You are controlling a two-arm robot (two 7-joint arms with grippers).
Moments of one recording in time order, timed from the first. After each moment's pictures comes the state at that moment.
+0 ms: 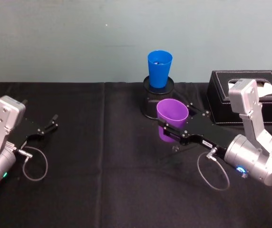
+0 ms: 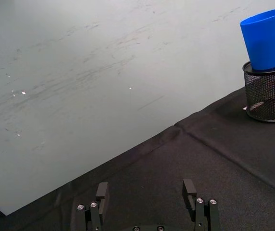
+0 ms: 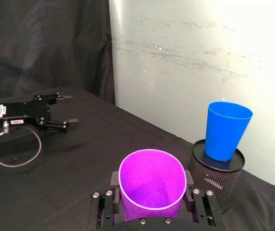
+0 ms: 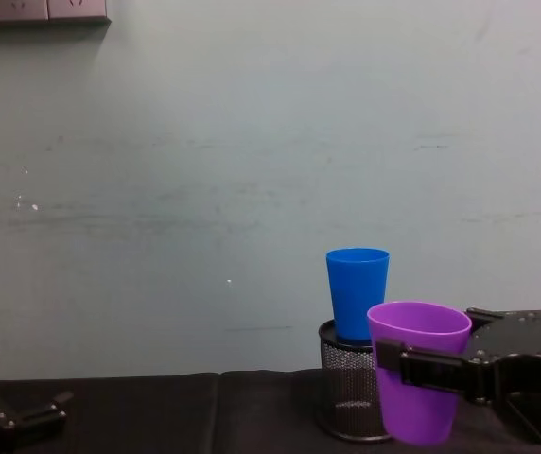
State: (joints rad) left arm -0.20 0.60 0.45 -1.41 -0.25 -0.12 0.03; right arm 0.18 0.48 -0.36 -1.60 0.36 0.04 0.45
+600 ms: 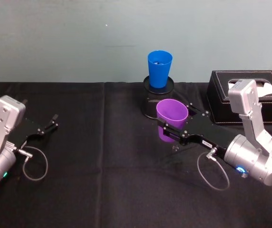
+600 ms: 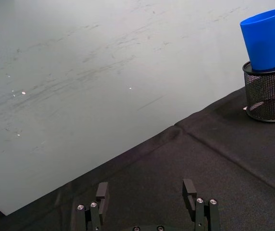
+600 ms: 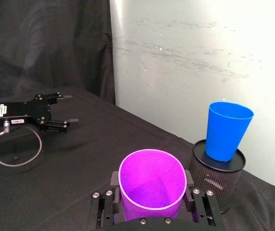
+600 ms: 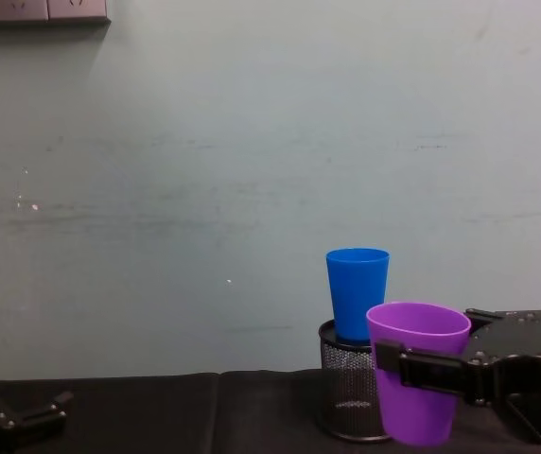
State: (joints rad) left arm -0.20 0.60 0.45 -1.41 -0.25 -0.12 0.03; right arm 0.18 0.48 -0.36 -1.60 0.36 0.04 0.45
